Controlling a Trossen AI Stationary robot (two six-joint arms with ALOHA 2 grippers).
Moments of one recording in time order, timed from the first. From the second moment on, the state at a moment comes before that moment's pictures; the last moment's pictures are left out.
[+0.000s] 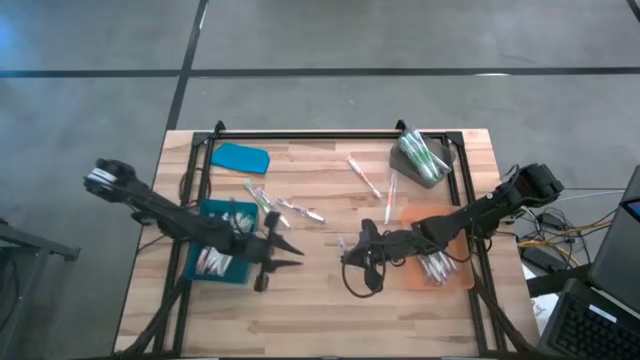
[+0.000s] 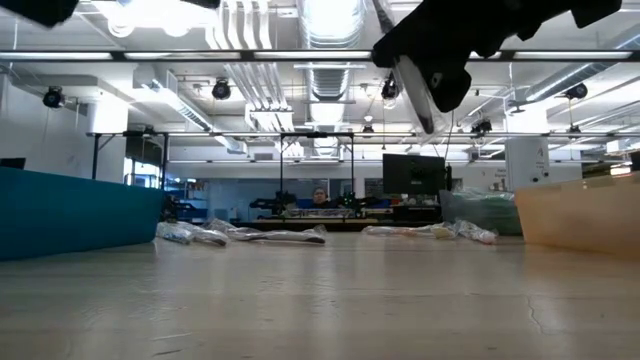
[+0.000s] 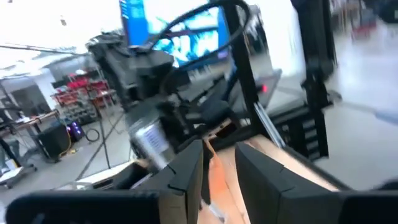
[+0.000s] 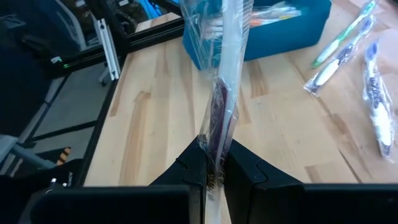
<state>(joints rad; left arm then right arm) -0.42 1.26 0.59 0.79 -0.20 0.30 0.37 1.48 0.77 0.27 0.21 0.49</state>
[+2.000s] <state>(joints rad) -0.35 1.04 0.25 1.15 -0.44 0.22 0.30 1.33 1.36 -1.57 0.39 1.33</state>
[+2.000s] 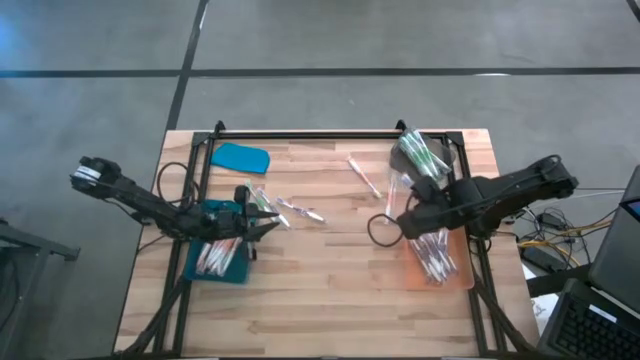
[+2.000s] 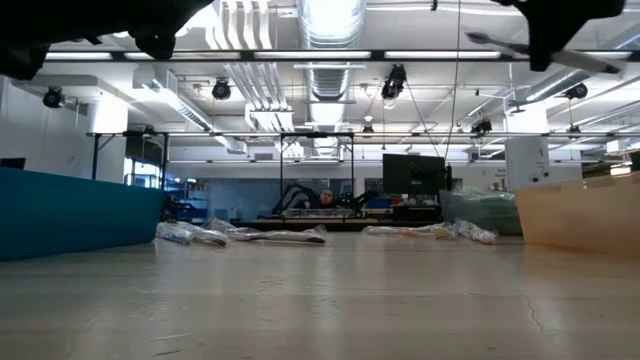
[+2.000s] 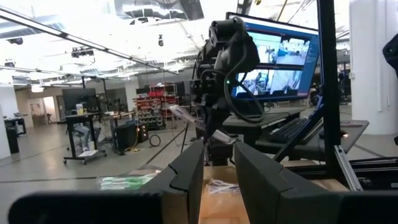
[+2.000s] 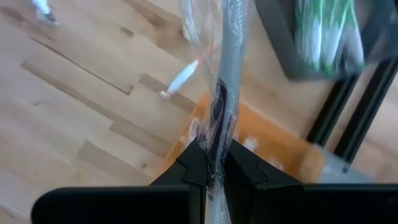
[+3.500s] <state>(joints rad) -0.35 1.04 0.25 1.12 -0.44 0.22 0.34 1.26 0.67 -1.05 -0.14 1.54</state>
